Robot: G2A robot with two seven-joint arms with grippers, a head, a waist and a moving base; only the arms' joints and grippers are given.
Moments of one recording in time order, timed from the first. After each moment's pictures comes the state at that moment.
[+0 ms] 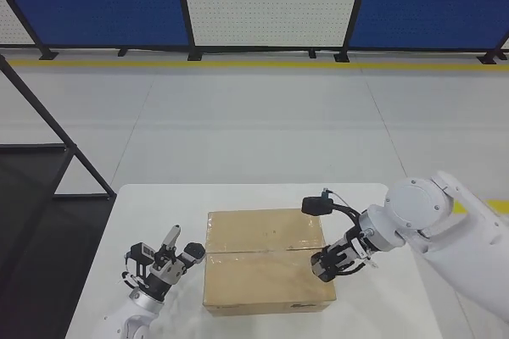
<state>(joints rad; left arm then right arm) 1.28 -1.25 -1.48 -1.56 -0.55 -0.22 -0.50 -0.18 -0.89 0.65 -1.56 0.12 0.28 1.53</state>
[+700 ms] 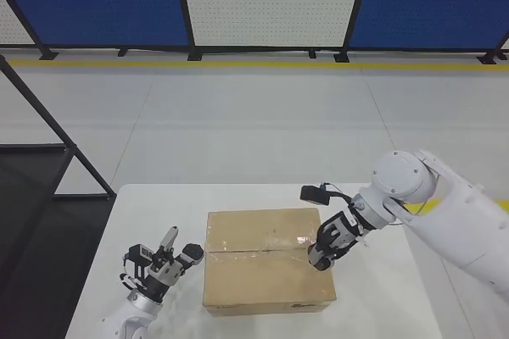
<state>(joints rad) 1.29 -1.25 -1.49 -1.56 -0.56 -0.23 -0.50 0.04 -0.96 0.37 -1.25 0.40 0.28 1.54</state>
